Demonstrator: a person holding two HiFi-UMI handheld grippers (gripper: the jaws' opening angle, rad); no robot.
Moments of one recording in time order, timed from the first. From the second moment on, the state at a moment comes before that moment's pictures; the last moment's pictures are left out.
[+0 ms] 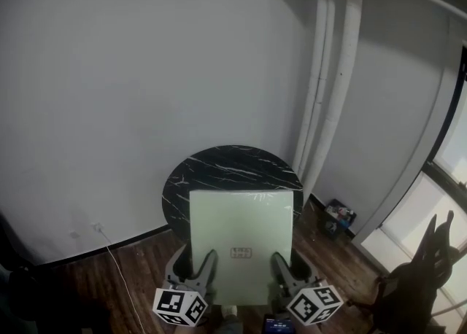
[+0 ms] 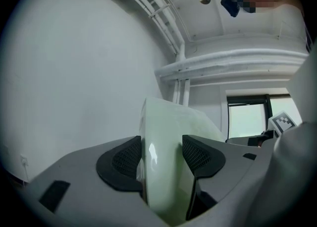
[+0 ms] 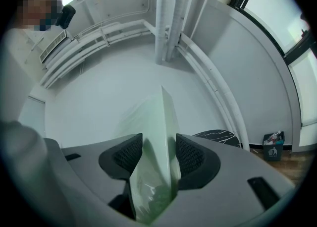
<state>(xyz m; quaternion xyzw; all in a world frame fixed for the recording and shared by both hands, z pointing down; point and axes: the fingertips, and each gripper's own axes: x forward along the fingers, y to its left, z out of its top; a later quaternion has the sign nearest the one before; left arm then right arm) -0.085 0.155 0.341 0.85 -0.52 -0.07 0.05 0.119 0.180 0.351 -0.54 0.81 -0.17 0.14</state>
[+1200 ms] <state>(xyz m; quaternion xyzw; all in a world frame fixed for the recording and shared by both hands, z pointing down) -0.093 -0.104 0.362 0.88 -0.46 -0.08 0.11 0.107 -0.051 0.361 -0.60 0.77 -0.18 0.12</state>
